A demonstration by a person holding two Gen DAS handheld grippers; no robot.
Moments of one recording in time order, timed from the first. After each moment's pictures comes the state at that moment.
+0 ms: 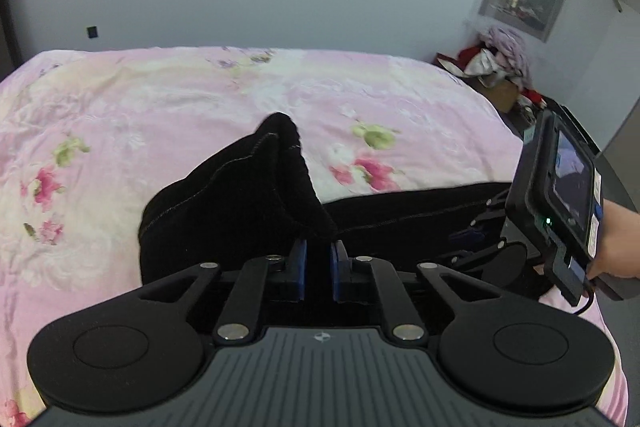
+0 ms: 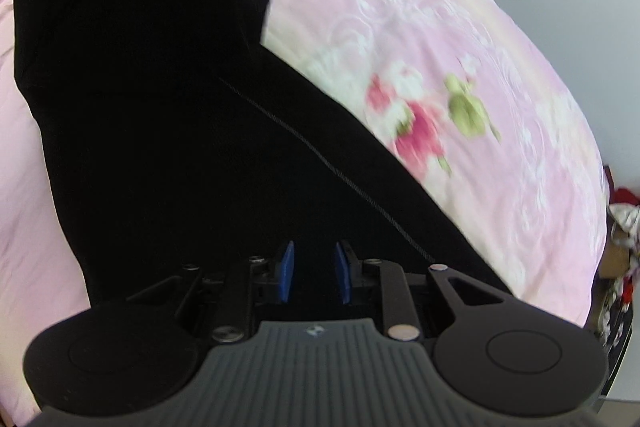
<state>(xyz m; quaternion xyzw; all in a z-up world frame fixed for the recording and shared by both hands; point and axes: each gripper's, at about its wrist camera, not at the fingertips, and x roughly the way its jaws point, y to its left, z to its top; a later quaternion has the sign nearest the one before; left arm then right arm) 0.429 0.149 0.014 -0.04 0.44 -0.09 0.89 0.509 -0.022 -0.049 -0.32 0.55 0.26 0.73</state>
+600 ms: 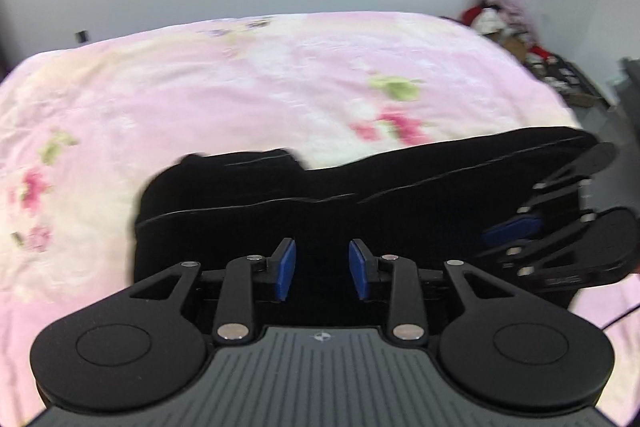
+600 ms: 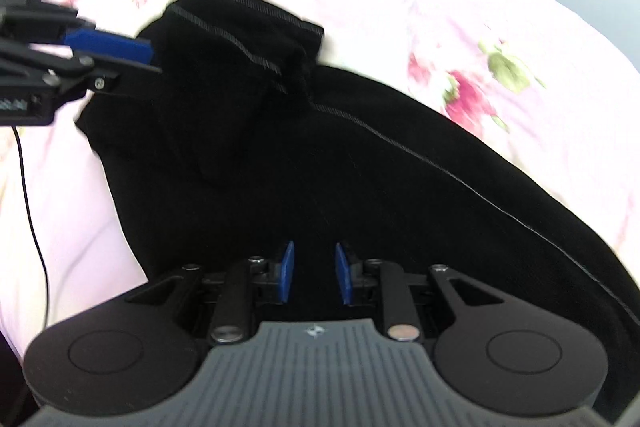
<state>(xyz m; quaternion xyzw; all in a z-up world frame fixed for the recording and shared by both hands) 0.451 0.163 -0.051 0.03 0.45 -0.06 0.89 0.500 -0.043 -0.070 -0.15 0.55 0.33 0.75</state>
